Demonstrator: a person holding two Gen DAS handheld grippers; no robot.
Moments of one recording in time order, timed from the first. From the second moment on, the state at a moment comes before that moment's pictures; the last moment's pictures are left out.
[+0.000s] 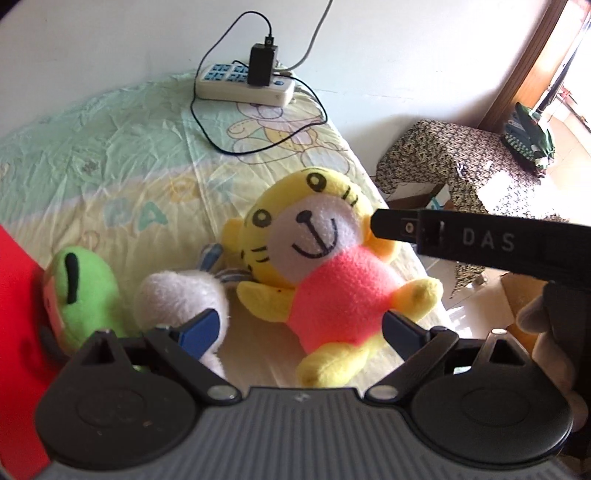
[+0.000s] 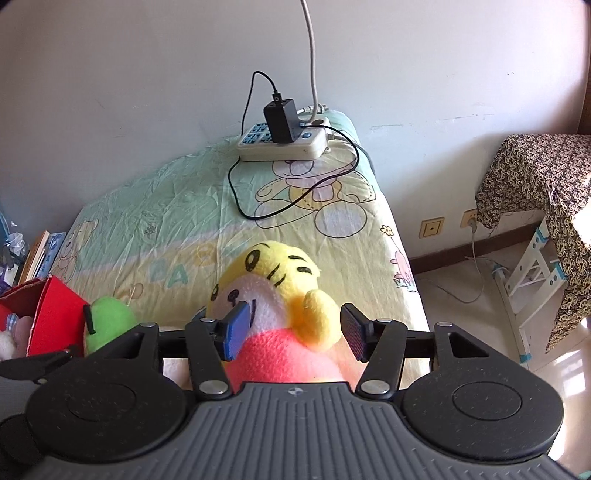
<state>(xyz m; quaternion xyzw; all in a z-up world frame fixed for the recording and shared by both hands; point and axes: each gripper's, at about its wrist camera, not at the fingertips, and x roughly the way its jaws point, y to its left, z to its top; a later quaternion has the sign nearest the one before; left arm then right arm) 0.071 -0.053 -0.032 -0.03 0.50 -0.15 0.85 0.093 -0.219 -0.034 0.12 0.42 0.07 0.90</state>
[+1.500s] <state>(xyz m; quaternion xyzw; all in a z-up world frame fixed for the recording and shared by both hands) 0.054 -0.063 -0.037 -0.05 0.46 -0.26 0.85 0.063 -0.219 -0.026 0.23 0.47 0.23 0.82</state>
